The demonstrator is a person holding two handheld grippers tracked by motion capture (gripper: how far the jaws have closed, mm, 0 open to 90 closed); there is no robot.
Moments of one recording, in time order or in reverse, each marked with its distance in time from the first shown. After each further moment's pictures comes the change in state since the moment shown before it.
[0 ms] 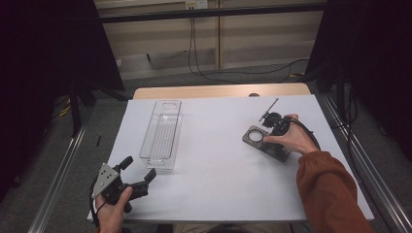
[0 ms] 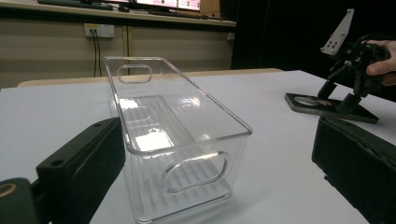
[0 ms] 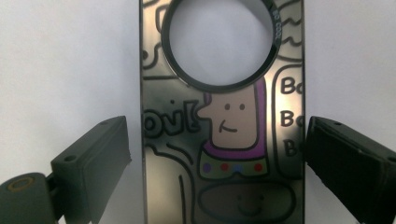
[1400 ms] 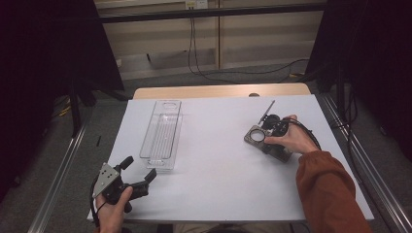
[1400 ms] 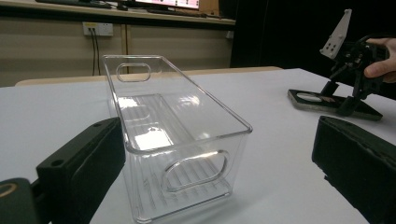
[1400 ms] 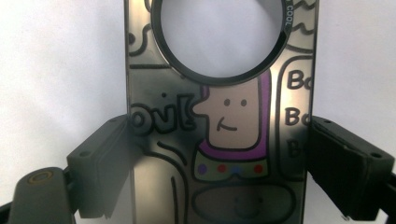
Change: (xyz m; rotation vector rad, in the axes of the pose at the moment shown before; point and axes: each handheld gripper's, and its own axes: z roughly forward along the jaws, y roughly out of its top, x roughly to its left) left arm 0.000 -0.001 0.001 0.010 0.002 0.004; right arm 0.005 0.000 0.000 0.065 -0.059 -0.021
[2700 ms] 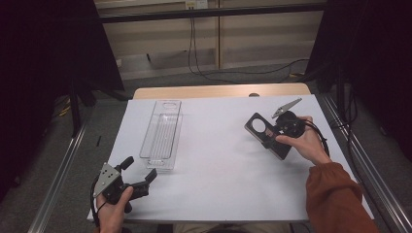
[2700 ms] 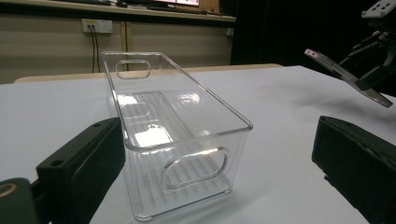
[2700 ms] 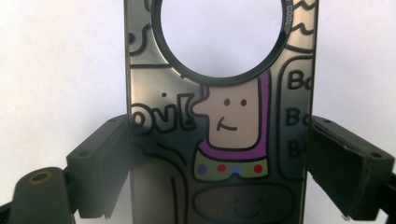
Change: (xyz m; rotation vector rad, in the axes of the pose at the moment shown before) left arm 0.000 -0.001 0.001 0.004 -0.002 -0.002; right arm 0.009 -0.037 -0.041 -0.429 0.058 -0.006
